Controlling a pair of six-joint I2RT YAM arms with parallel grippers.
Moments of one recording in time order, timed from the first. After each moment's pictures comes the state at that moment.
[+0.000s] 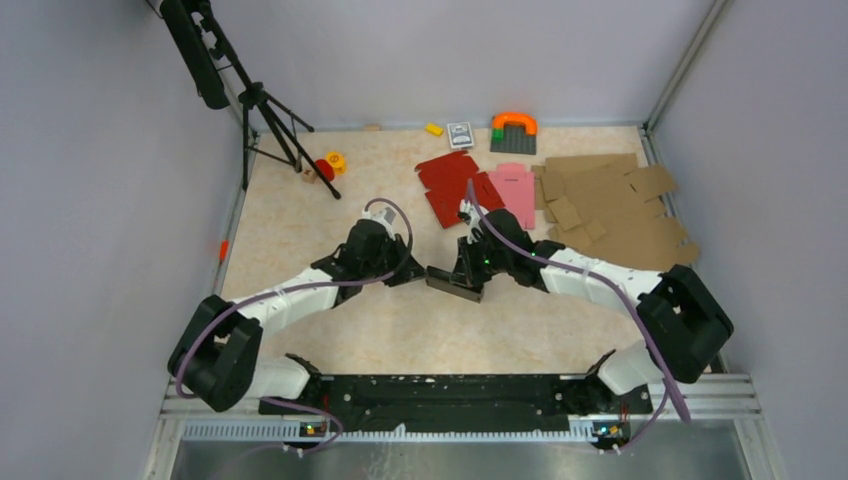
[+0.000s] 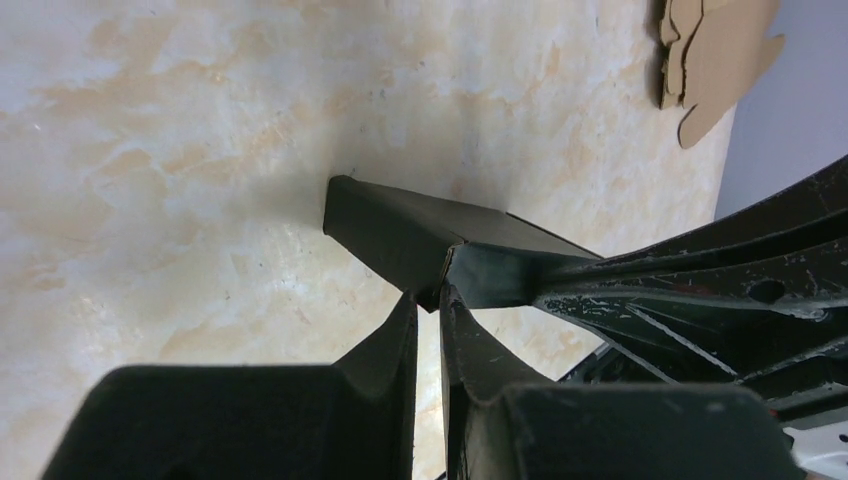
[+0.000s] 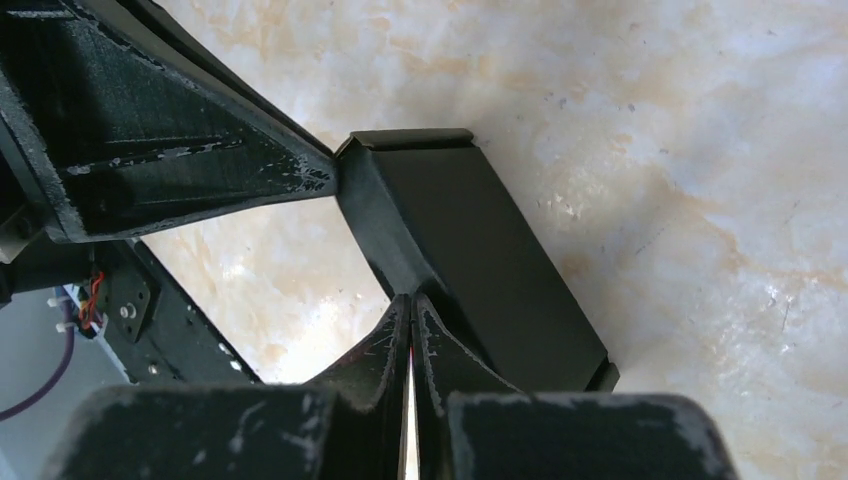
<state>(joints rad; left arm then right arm) -0.58 1.32 0.63 0.01 0.26 -0.86 0.75 1.46 0.83 -0.12 -0.25 0.43</state>
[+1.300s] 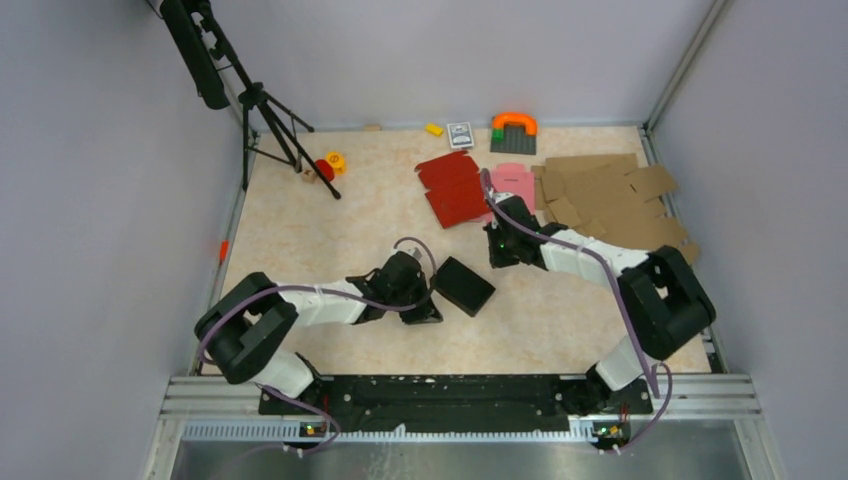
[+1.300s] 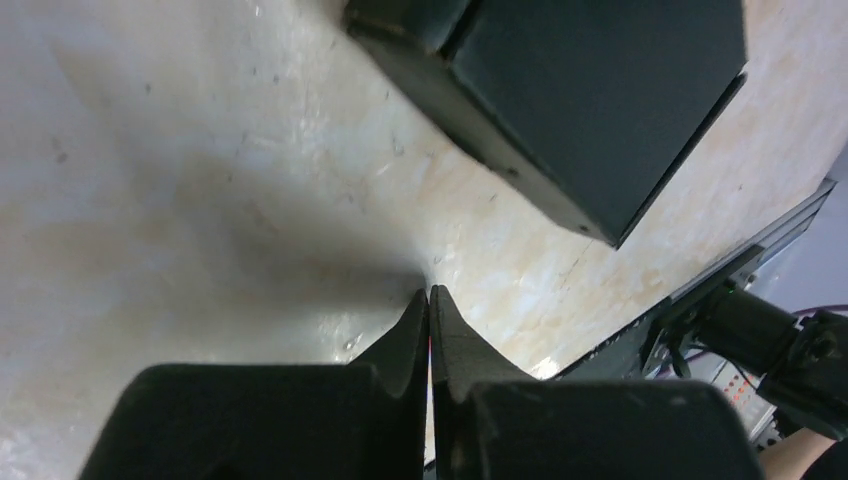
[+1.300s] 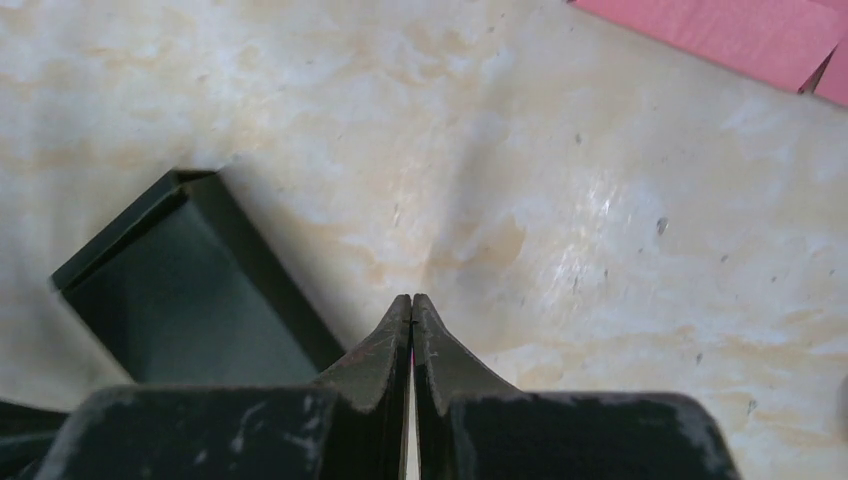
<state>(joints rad) -0.81 1.48 0.57 0.03 0.19 -1.00 0.58 1.54 0.89 -0.26 0.03 0.33</state>
